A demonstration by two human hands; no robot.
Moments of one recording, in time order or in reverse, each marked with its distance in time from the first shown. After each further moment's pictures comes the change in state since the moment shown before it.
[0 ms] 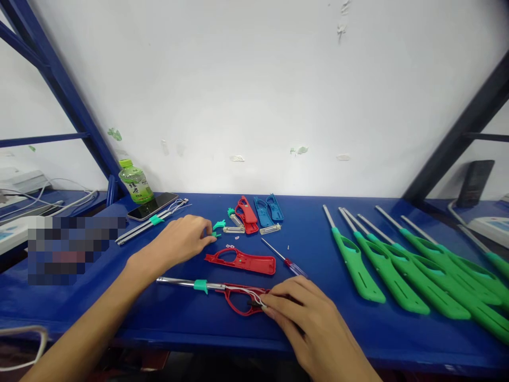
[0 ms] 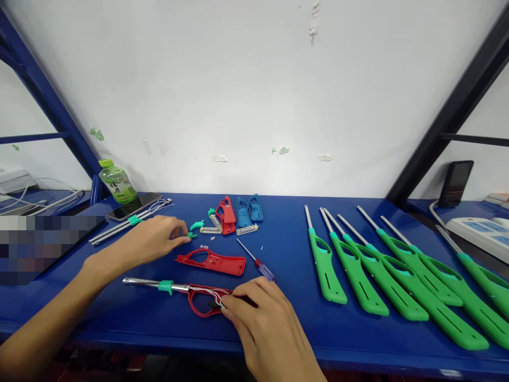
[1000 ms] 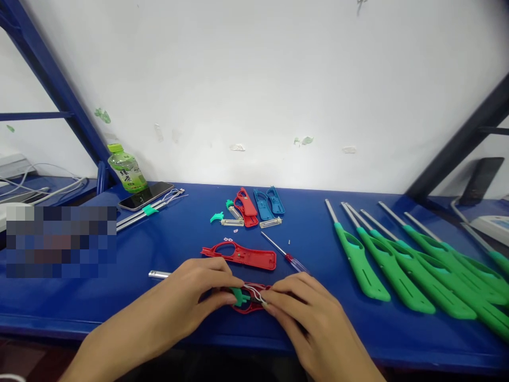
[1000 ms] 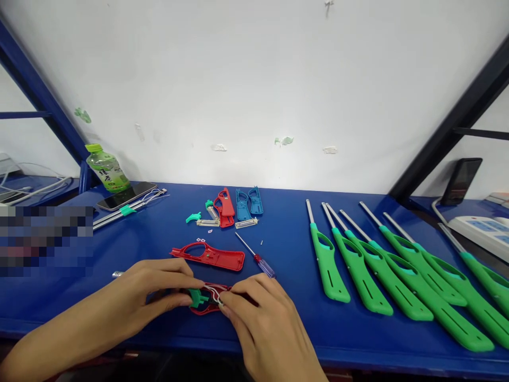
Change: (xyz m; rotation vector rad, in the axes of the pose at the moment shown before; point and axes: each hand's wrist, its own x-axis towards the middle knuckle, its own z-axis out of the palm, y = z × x) left_hand -0.085 0.045 0.038 -0.637 0.018 0.419; right_hand 0.001 -0.004 -0.003 -0.027 0.003 0.007
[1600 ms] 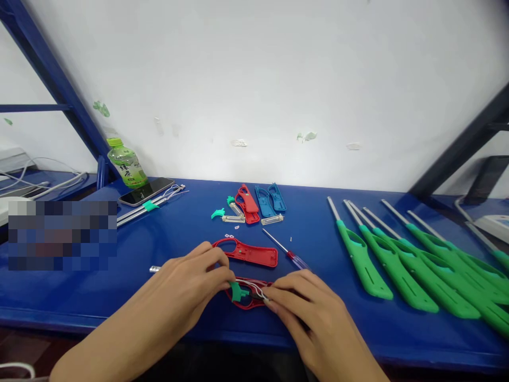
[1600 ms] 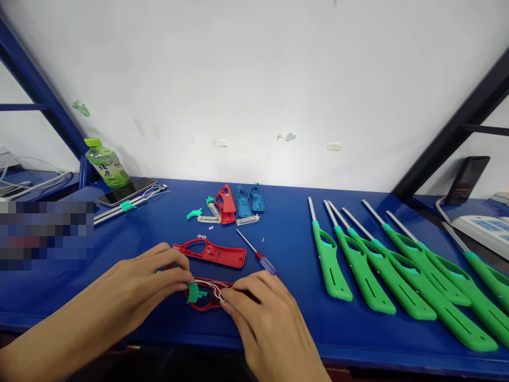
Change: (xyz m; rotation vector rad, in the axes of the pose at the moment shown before) left_hand -0.007 -0.006 -0.005 0.343 0.053 0.159; right_hand 0.001 -0.002 -0.002 -0.035 0.005 -0.011
